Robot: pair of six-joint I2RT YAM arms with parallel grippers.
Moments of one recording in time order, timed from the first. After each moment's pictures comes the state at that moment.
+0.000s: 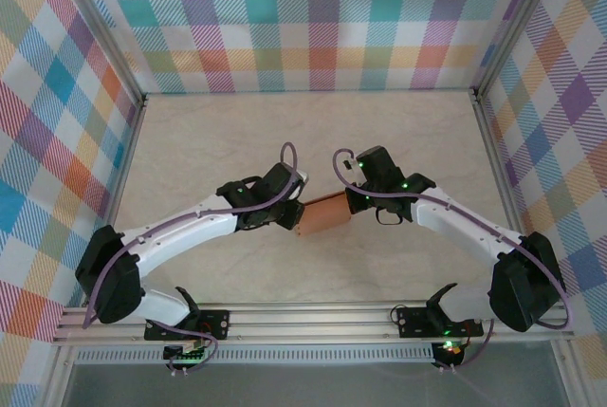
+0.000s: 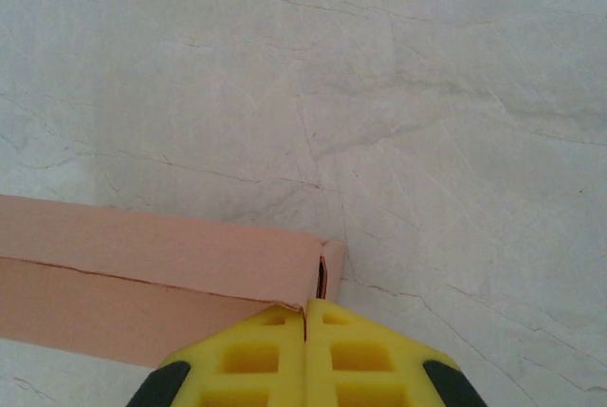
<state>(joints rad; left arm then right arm) -0.85 1.42 1.06 -0.66 -0.16 -0.29 0.63 1.33 0.95 -0.54 -0.01 0.20</state>
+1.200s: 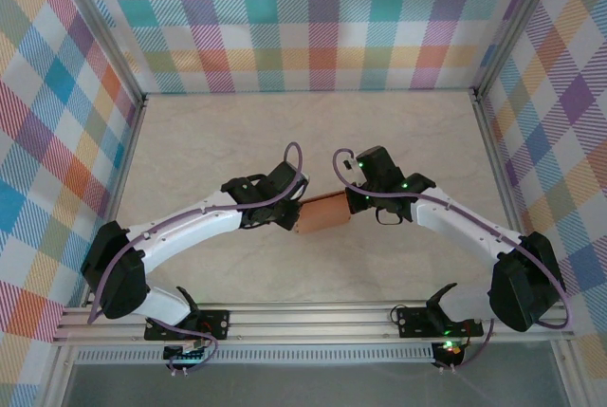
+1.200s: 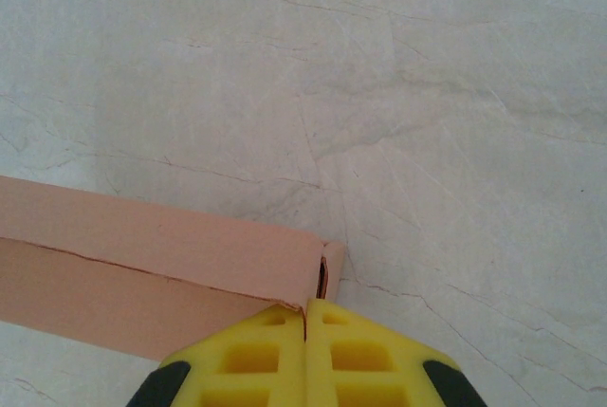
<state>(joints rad) -0.86 1.45 1.11 -0.74 -0.18 -0.26 0.63 1.34 0.95 -0.54 -0.01 0.20</state>
